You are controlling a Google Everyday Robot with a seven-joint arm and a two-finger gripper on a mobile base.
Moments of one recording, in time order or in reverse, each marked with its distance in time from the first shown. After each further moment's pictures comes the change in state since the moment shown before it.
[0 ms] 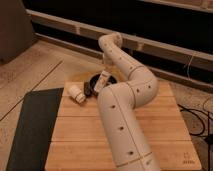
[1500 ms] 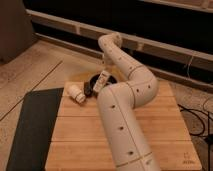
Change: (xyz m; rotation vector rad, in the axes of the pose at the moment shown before) arm 0.000 0.001 0.000 -0.001 0.000 -0.001
